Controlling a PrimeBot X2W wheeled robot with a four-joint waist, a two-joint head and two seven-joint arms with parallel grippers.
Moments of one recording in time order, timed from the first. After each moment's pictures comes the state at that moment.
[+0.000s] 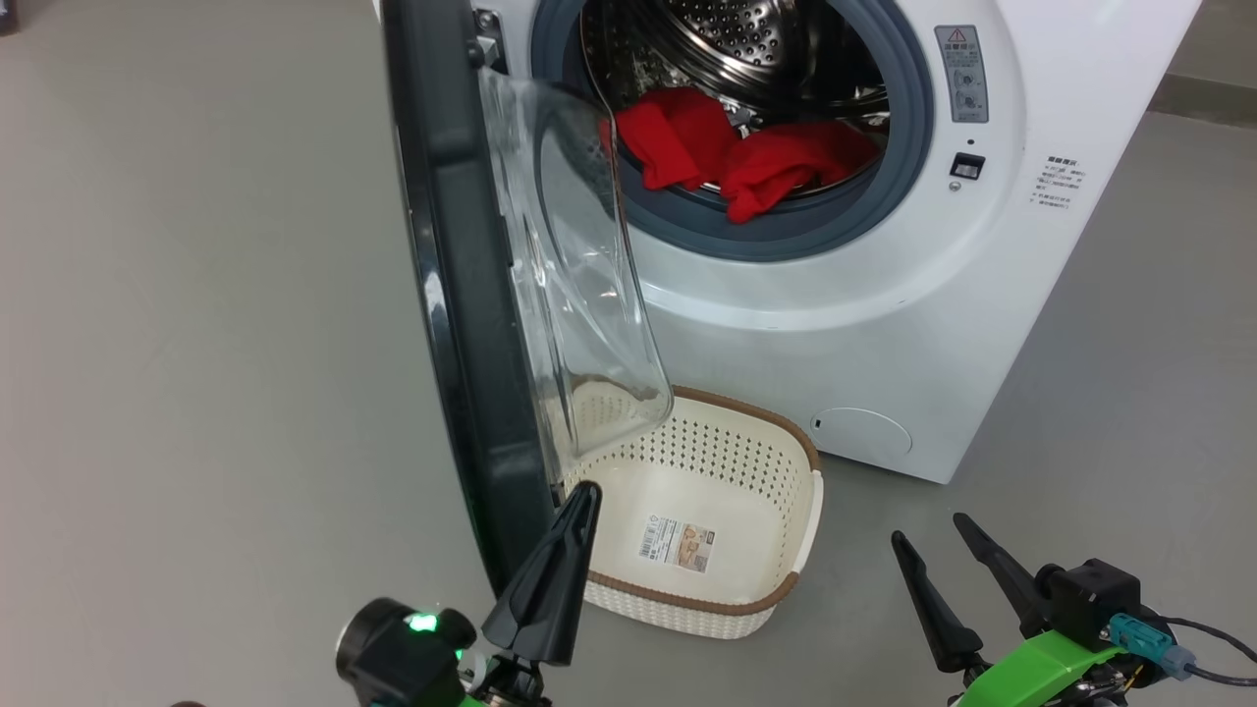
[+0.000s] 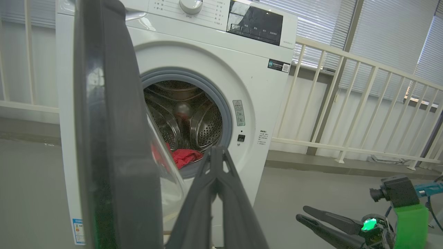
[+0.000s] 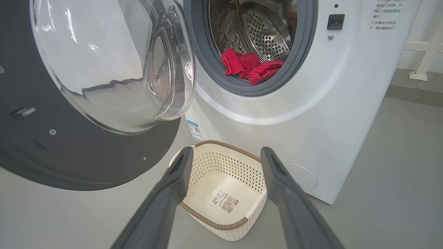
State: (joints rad) left arm -0.06 0.05 -0.52 -0.11 -0.35 -0.05 -0.26; right arm -0.10 -0.23 0.20 0.33 0.36 0.13 -0.25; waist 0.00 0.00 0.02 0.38
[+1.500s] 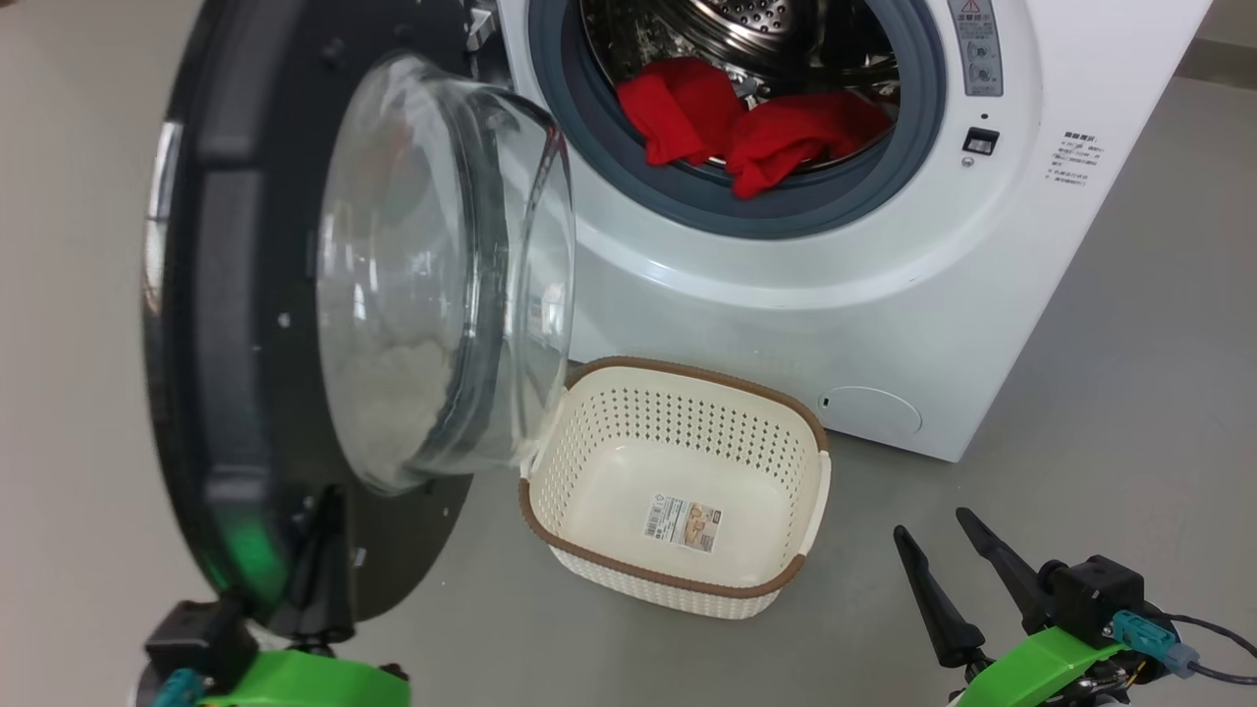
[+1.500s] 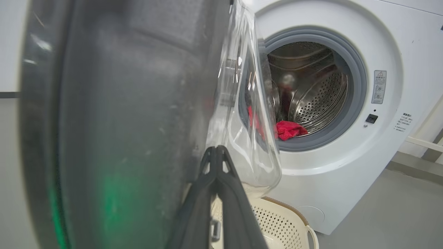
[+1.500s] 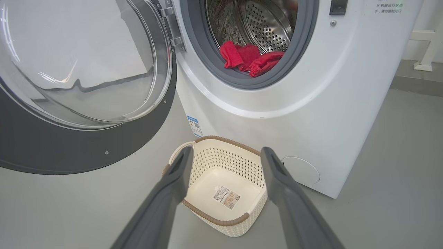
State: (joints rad) left arm -0.09 0.05 -0.16 0.18 -0.38 -0.04 -0.26; right arm -0.10 -0.23 0.19 0.32 0.35 0.13 -0.25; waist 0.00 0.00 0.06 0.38
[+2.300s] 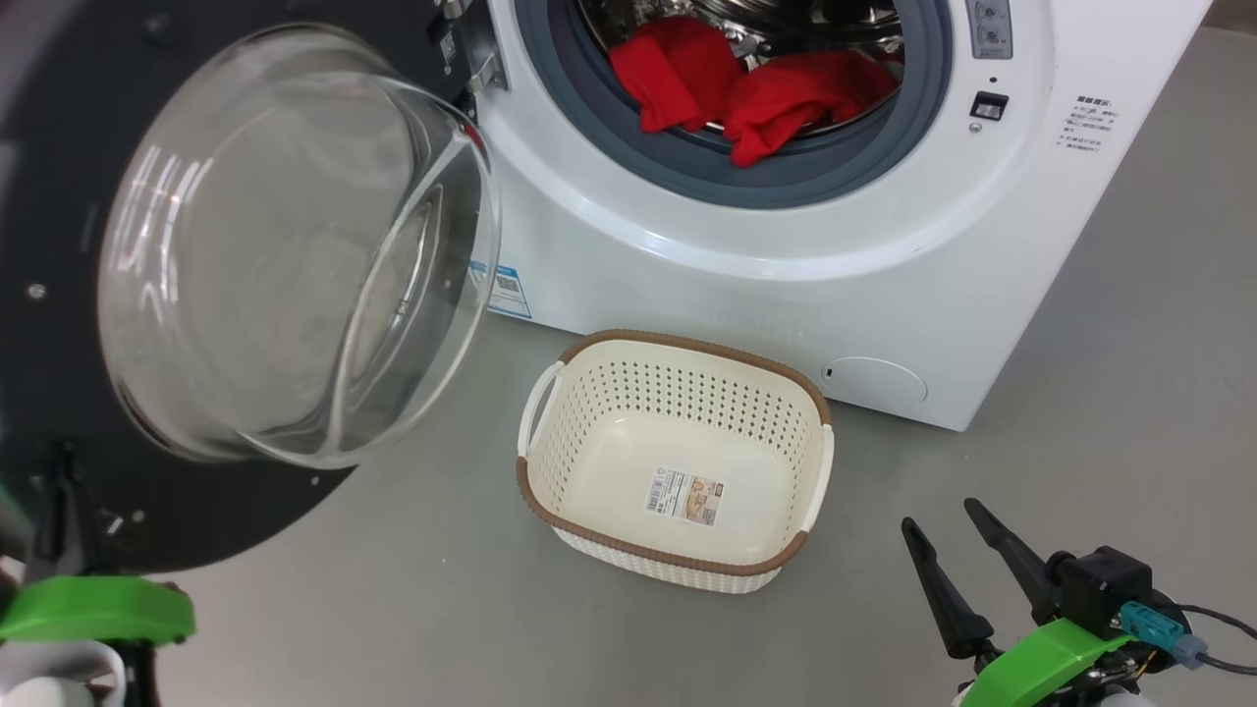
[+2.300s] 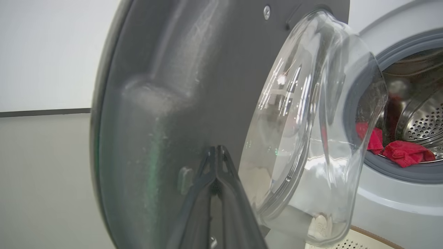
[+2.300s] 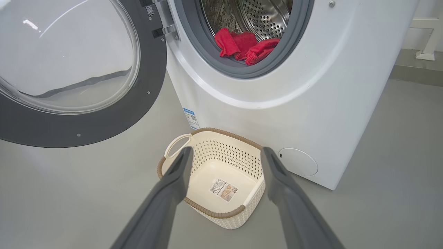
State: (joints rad) left arm -0.28 0.14 0.19 0.42 -0.28 -0.06 -0.26; right arm -0.11 -0.25 0.20 0.32 0.35 0.13 -0.25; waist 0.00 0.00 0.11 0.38
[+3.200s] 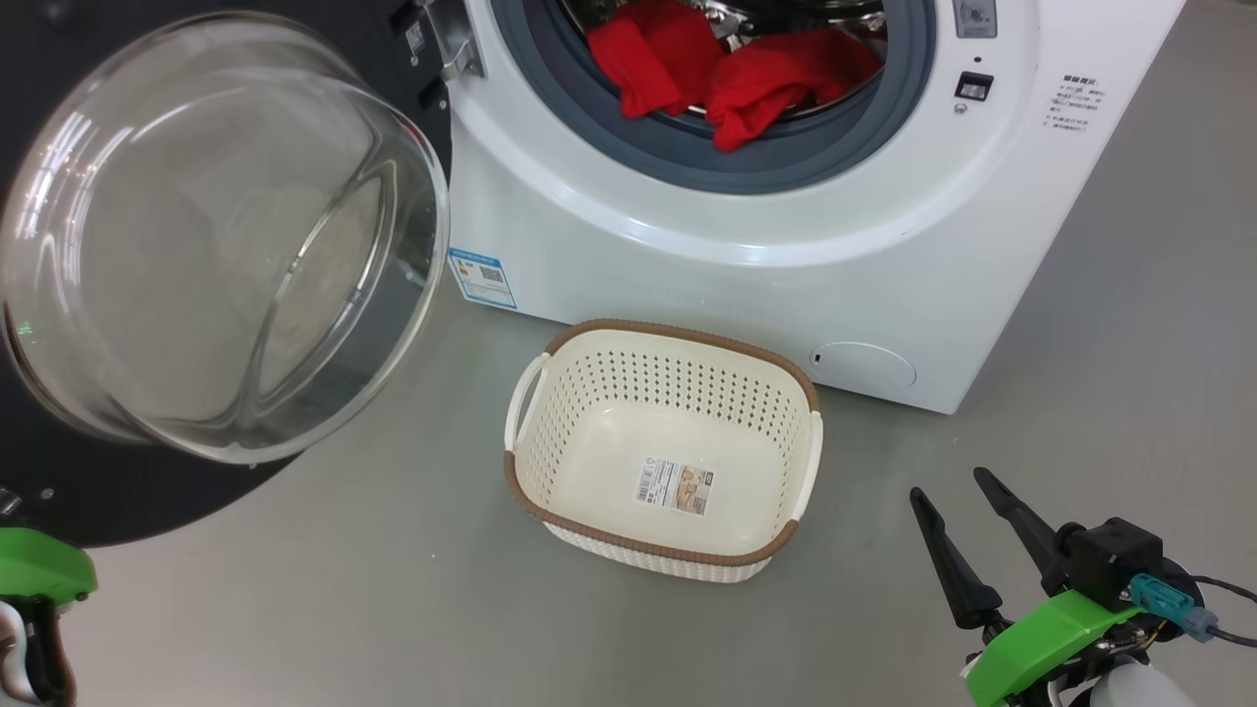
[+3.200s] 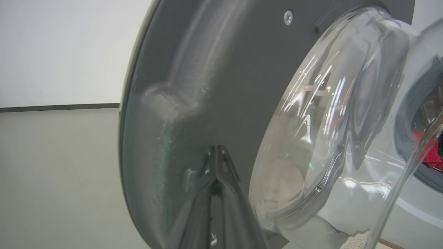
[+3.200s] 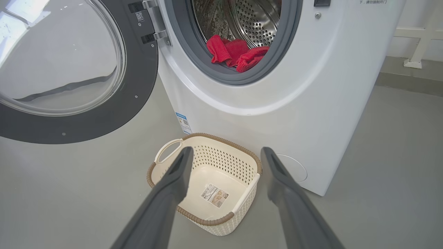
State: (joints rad) left arm -0.48 0.20 0.37 0.68 -0.17 -0.10 -0.26; right arm -0.15 -0.27 0.19 0.33 0.34 0.13 -0.25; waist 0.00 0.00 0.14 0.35
